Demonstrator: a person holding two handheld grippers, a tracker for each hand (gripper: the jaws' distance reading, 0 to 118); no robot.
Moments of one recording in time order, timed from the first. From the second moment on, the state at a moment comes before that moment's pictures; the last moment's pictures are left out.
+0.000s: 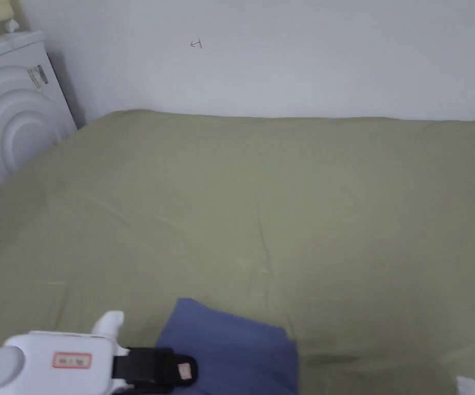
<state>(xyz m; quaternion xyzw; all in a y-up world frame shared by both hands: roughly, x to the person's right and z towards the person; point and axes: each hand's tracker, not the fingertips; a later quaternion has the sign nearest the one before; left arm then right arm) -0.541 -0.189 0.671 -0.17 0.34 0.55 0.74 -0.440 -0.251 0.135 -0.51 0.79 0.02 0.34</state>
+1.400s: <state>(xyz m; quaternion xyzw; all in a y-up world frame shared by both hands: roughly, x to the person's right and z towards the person) -0.411 -0.011 0.511 -0.09 0.60 0.10 0.79 -0.319 -0.022 0.065 -0.12 0.69 0.06 0.71</state>
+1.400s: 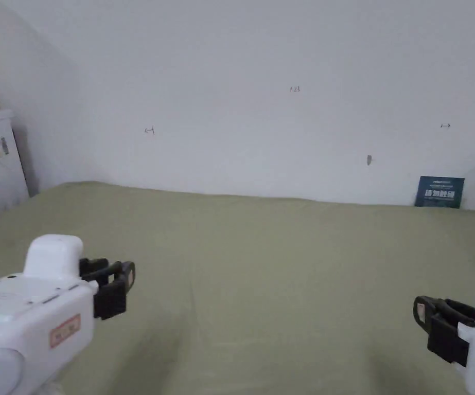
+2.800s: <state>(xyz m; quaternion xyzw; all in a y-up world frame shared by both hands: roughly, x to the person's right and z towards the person) -0.444 0.023 0.428 -0.05 0.64 0.05 0.77 -0.352 0.028 0.039 -0.02 0.58 0.03 0.81</state>
